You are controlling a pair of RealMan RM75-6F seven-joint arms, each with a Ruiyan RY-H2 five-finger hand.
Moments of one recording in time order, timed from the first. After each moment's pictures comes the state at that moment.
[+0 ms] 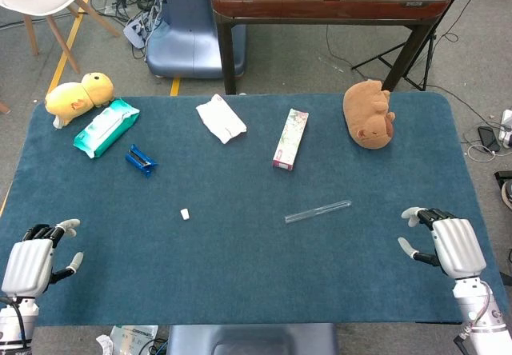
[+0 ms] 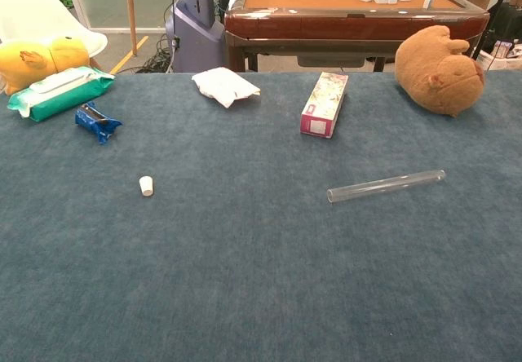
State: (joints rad) left arm -0.10 -1.16 -0.06 -1.77 1.44 1.49 0.19; right arm 0.14 -1.09 0.07 -1.76 -1.52 1.43 -0.01
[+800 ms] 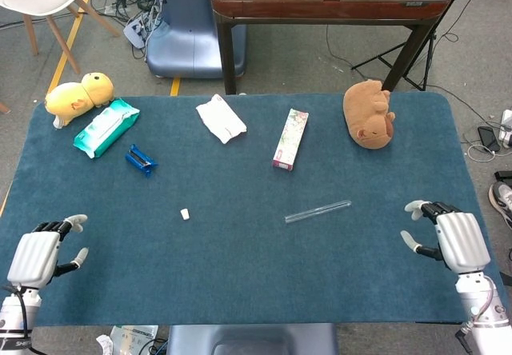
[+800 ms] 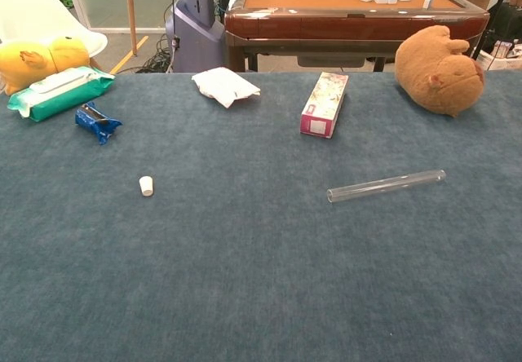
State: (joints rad) left arm -0.17 -1.12 -0.08 -1.74 1.44 1.38 0.13; right arm 0.15 -1.07 0.10 -1.77 -1.50 1.44 -0.02
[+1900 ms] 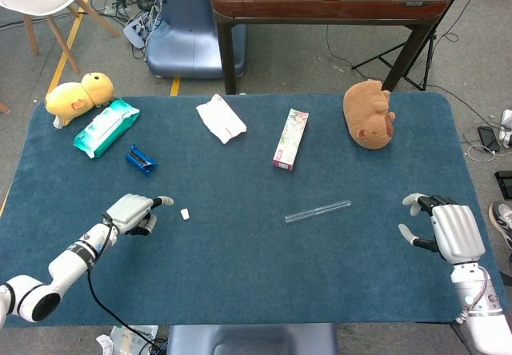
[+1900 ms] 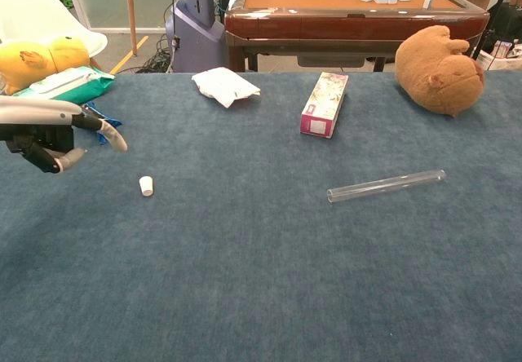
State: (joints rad) left arm -0.72 -1.19 -0.13 -1.53 1.31 0.60 -0.09; right arm 0.19 -1.08 0.12 -1.79 -1.42 1.38 -0.07
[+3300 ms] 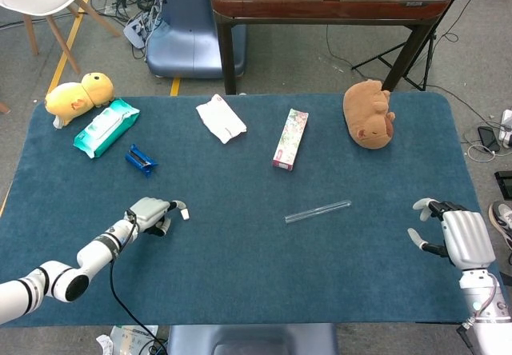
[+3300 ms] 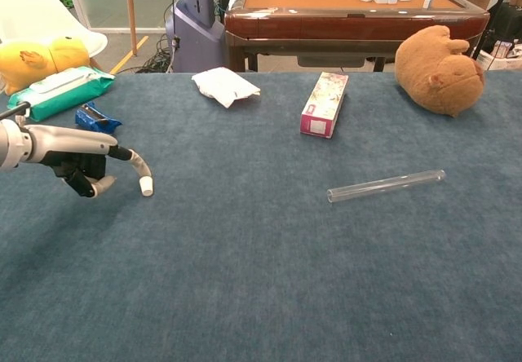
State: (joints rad) left arm -0.85 -1.34 -0.07 -1.37 1.15 0.49 -0.05; right arm 0.16 -1.07 0.11 -1.77 -1.41 1.40 -0.05
